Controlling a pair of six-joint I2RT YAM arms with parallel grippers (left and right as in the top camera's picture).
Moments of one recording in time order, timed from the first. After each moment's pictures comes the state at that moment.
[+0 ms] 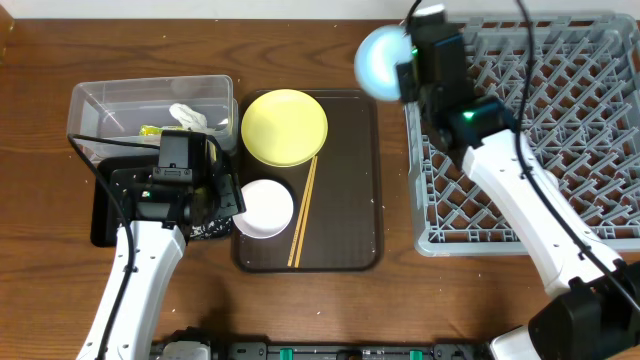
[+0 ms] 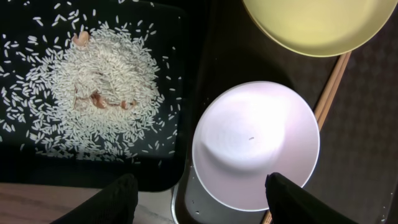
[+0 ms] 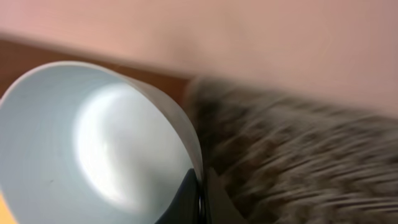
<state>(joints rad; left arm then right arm) -0.07 1.23 0.94 -0.90 0.04 -0.32 0.40 1.67 1.48 -0.38 0.42 -0.01</state>
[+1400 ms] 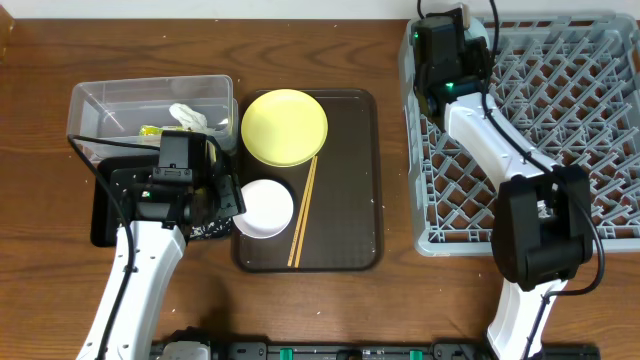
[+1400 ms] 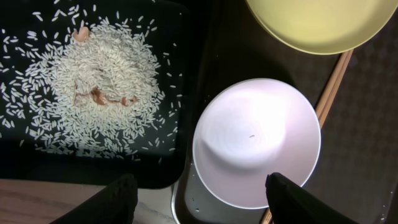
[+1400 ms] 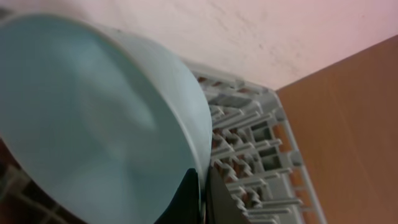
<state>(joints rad) -0.07 1.23 0.94 -0.91 0.04 -0.33 0.28 2.05 1.57 -0.20 0.88 -0.27</state>
